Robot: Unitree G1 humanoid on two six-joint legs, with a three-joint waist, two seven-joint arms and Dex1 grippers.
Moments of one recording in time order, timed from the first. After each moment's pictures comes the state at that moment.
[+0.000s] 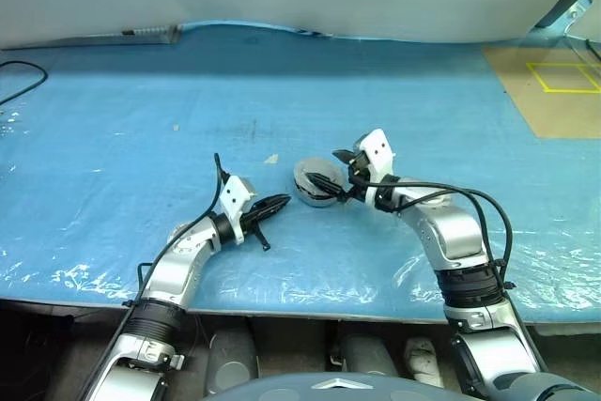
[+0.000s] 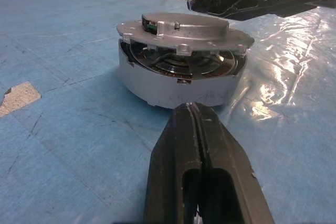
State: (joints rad) left arm -0.23 0.26 -0.12 0.19 -0.25 0.00 -0.85; right arm -0.42 -0.27 0.09 -0.09 0.21 0.62 0.65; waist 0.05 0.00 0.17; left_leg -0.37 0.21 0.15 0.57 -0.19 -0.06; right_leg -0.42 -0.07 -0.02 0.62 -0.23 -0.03
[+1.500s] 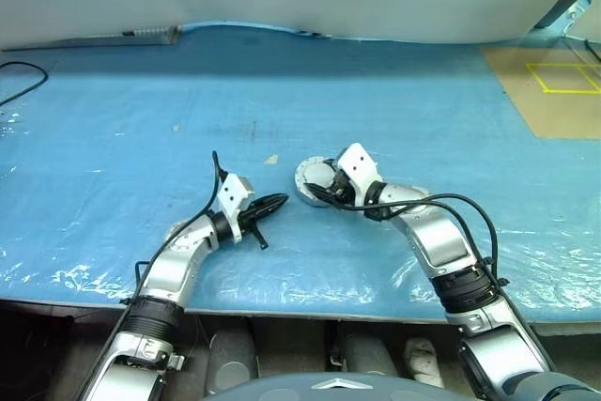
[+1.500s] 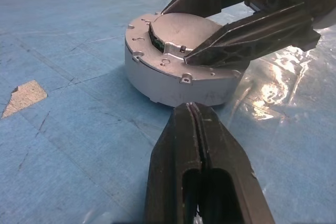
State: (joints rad) left arm -0.24 0.28 -0.10 0.19 -0.27 0.03 -0.86; right arm -0.42 -0.34 0.26 -0.02 0.04 0.44 0.59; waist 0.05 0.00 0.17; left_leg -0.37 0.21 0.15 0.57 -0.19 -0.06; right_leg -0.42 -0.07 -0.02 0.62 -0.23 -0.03
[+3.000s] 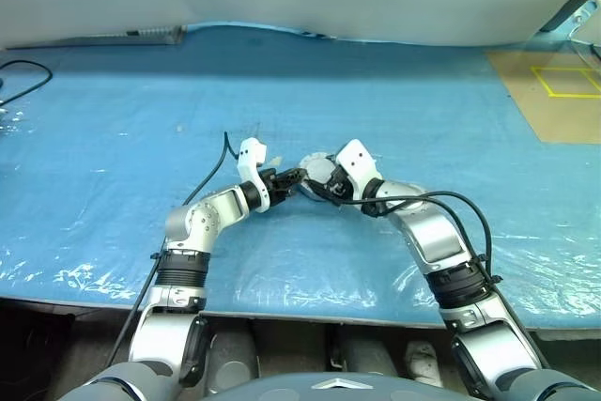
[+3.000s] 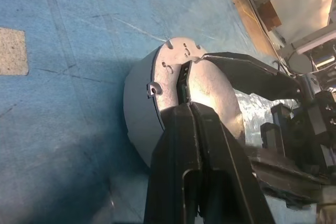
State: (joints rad) left arm -0.51 0.08 0.09 0.19 -0.64 0.87 -0.45; right arm -0.42 -0.31 0.24 -0.02 0.05 0.49 0.60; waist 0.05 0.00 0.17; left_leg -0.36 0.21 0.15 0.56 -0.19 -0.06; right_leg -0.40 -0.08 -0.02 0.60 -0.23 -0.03
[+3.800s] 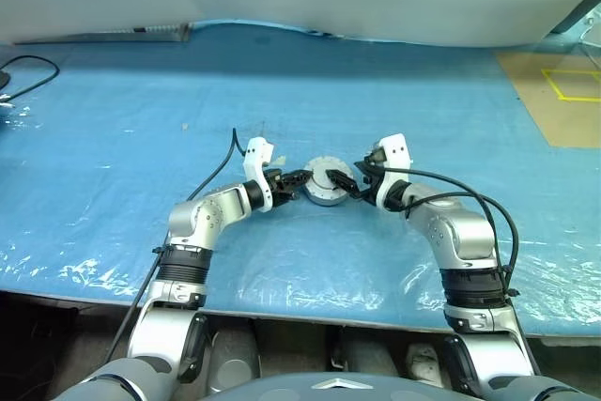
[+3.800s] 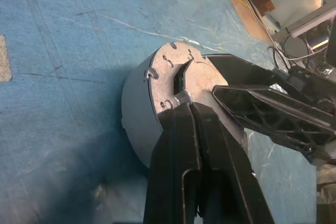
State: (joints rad) left arm -0.53 0.10 0.04 0.21 -0.60 0.87 -0.54; right arm -0.42 -0.23 -0.10 -0.07 0.32 0.89 0.46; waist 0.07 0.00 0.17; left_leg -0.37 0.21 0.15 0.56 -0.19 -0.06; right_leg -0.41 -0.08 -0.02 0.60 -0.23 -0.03
